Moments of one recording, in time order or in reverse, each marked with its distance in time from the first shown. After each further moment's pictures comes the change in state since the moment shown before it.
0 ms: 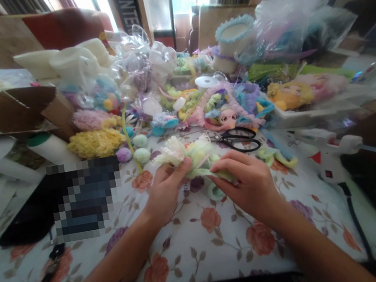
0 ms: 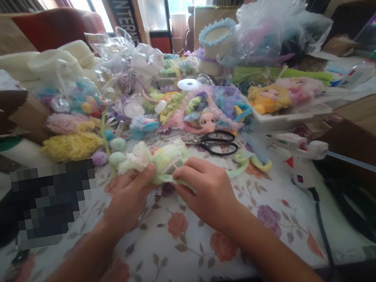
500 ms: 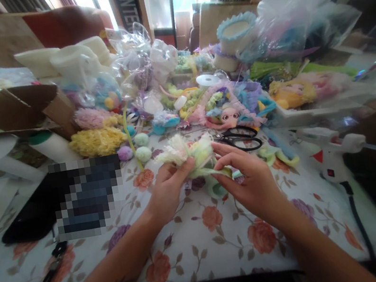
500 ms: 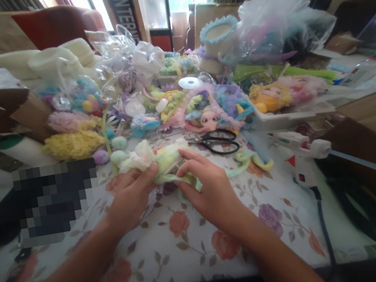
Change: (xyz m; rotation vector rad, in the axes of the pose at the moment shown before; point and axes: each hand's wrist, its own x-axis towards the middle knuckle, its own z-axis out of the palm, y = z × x) left_hand 0.002 -0.005 -0.004 0.053 -0.097 0.058; right_hand -0.007 0.001 0.000 0.220 -0.062 0.250
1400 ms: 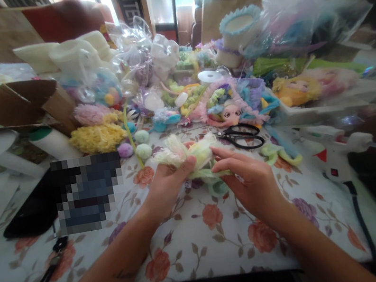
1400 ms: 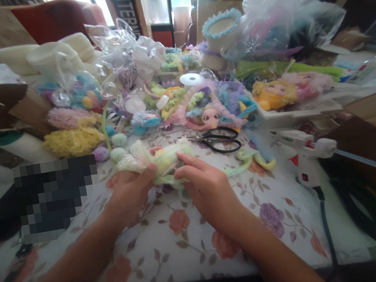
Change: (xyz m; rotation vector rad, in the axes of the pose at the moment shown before) left_hand 0.000 0.005 -0.001 0.017 -0.015 0.005; right_hand -0.004 0.004 0.003 -0.091 0.007 -0.115
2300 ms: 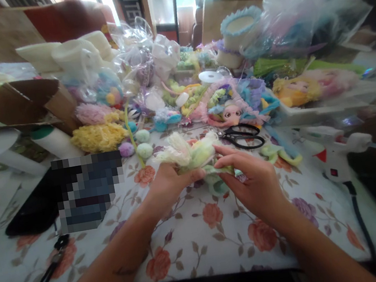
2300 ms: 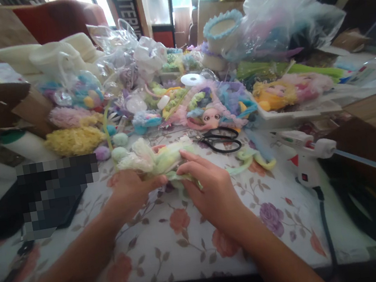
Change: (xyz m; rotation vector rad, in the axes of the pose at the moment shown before) left_hand -0.002 0.013 -0.002 0.308 0.023 -0.070; right_hand 0.002 -0.004 0.001 0.006 0.069 0.025
